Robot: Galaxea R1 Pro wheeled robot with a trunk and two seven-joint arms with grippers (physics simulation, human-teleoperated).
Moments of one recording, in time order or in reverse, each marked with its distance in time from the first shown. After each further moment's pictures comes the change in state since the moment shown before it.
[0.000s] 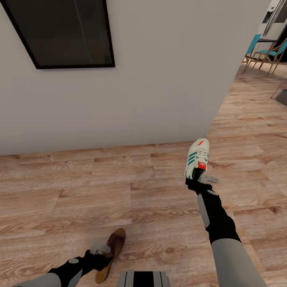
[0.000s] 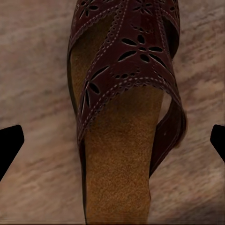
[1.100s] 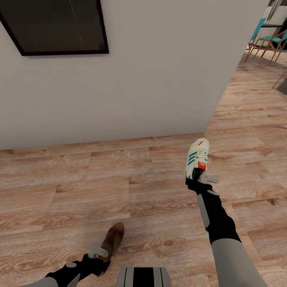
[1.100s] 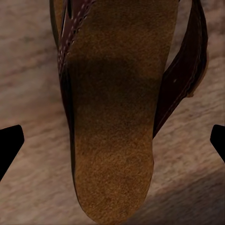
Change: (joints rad) left arm 0.021 0.011 0.000 0.000 0.000 0.000 0.000; right arm 0.000 0.000 0.000 -0.001 0.000 0.000 0.000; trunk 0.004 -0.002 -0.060
